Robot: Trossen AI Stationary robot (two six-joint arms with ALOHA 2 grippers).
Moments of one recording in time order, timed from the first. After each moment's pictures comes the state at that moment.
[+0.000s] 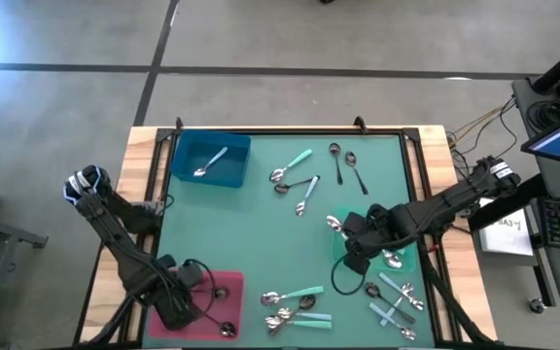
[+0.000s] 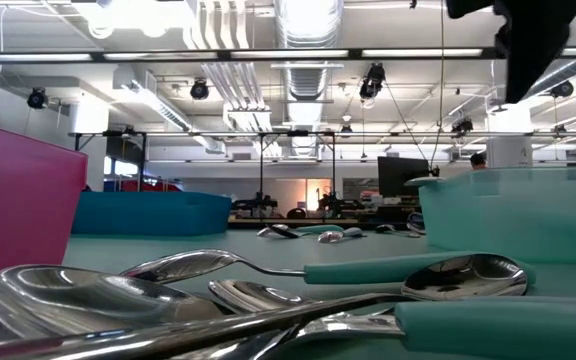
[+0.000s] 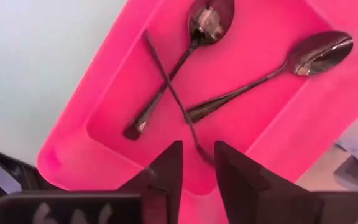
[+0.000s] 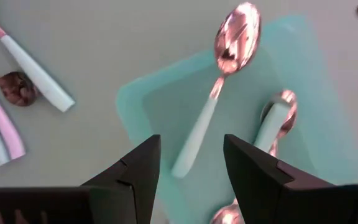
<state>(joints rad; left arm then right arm) -0.90 1.52 1.19 -1.11 0.00 -1.49 0.43 1.43 1.21 -1.13 0.17 0.95</state>
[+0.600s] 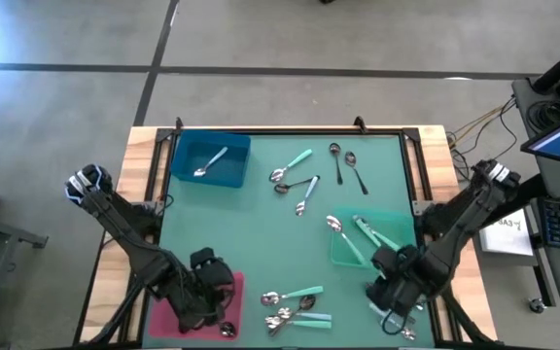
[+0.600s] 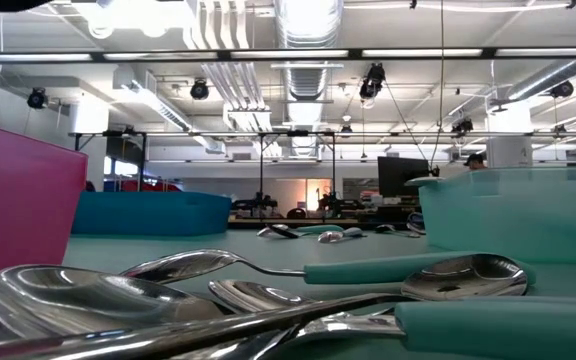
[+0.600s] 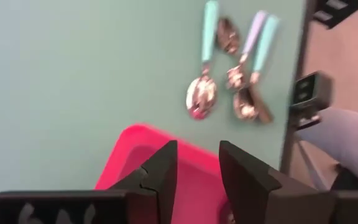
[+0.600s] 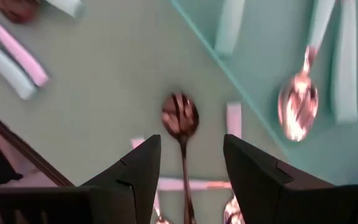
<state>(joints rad) -0.80 1.52 1.19 -0.73 -0.46 -1.08 0.84 1.46 1.15 -1.11 0.10 1.64</state>
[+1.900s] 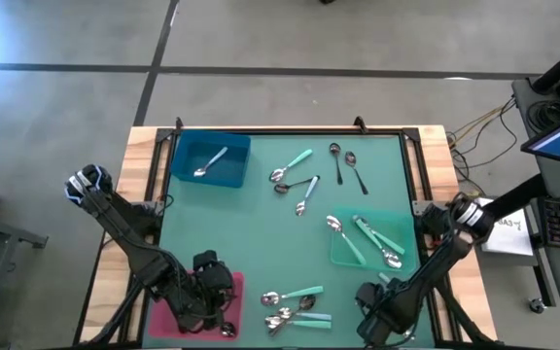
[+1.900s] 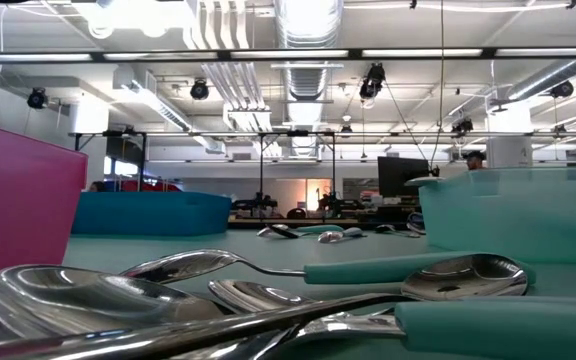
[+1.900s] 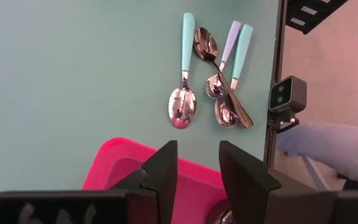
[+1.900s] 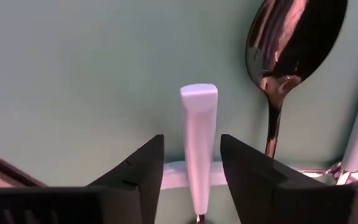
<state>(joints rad) -0.81 1.52 1.19 -0.66 -0.46 -1.02 0.88 1.88 1.22 -0.87 -0.17 1.60</state>
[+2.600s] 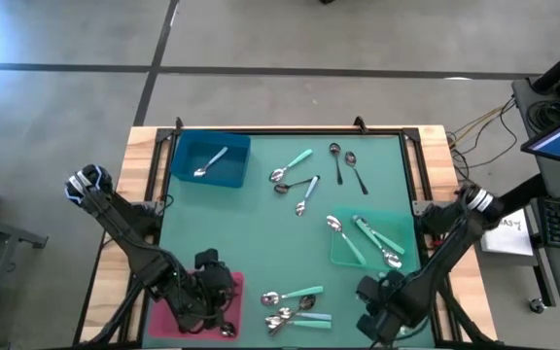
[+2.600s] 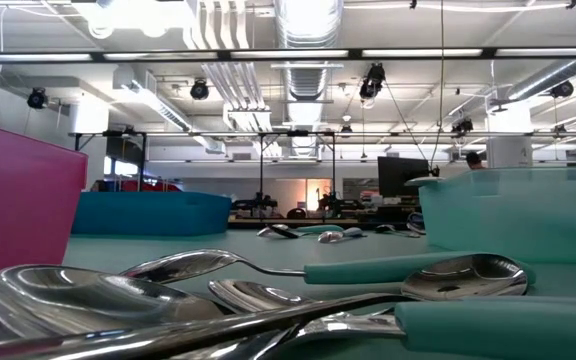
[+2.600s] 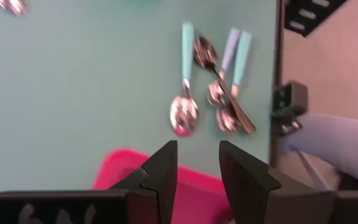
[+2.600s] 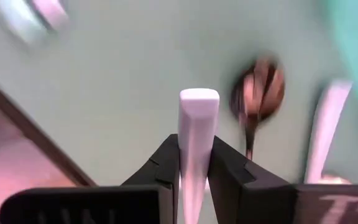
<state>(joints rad) -0.81 1.52 1.19 -0.65 -0.51 -0.97 0.88 1.74 1.25 -0.95 0.03 1.55</state>
